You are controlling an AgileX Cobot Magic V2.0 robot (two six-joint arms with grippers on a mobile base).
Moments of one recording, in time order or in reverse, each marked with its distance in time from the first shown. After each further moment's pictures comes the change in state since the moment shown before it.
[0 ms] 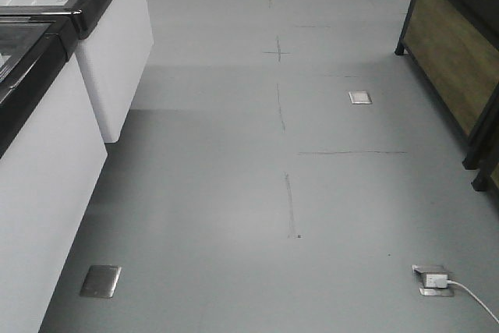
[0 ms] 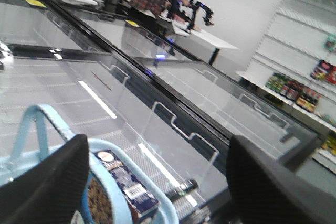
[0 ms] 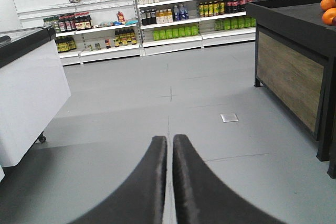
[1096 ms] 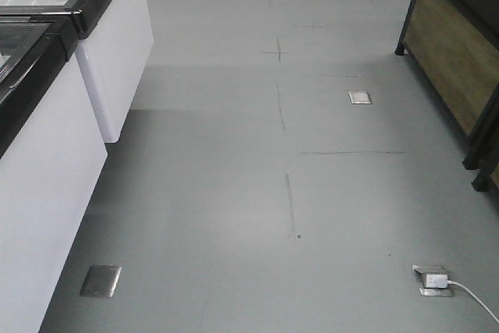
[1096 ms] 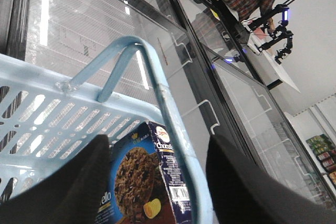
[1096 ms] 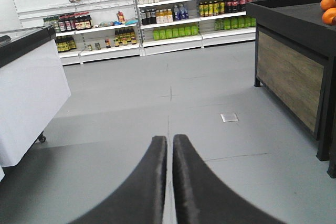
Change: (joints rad) left arm 0.397 0.196 0.083 -0.095 -0.191 -0.504; right arm 0.000 0.000 0.000 0.000 0.000 0.000
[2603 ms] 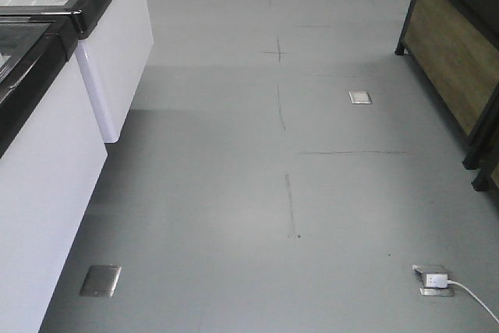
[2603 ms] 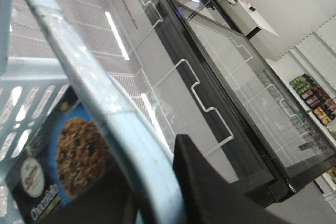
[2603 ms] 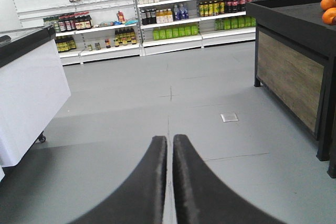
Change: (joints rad) left arm 0.061 0.193 -0.064 0.129 -0.264 -0.013; right arm 0.000 0.000 0.000 0.000 0.000 0.000
